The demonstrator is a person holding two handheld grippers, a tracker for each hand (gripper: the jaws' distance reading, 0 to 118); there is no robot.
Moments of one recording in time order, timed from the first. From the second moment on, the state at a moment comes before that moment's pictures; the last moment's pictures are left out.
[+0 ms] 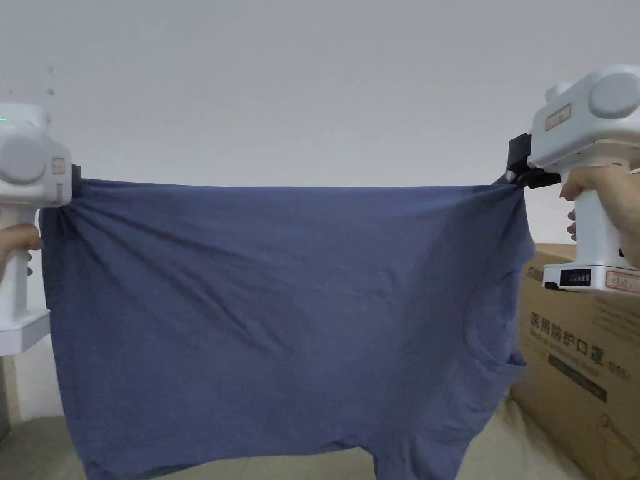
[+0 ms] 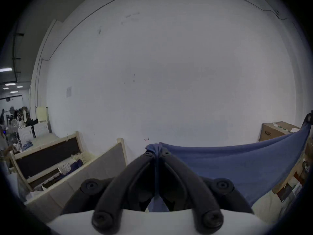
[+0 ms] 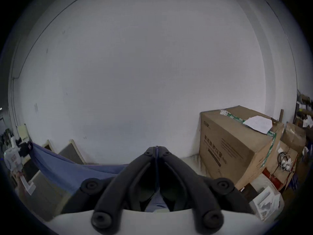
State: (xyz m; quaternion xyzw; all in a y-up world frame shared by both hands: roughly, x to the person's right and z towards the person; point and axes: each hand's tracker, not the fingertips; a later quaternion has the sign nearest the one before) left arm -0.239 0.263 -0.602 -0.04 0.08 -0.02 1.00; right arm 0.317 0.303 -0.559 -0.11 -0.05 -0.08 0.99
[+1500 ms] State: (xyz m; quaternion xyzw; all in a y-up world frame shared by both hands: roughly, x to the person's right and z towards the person) left arm -0.293 -0.213 -0.289 -0.44 0.03 -0.06 0.90; right arm 0.305 -0.208 -0.222 -0.50 -0.03 -0.18 0.85
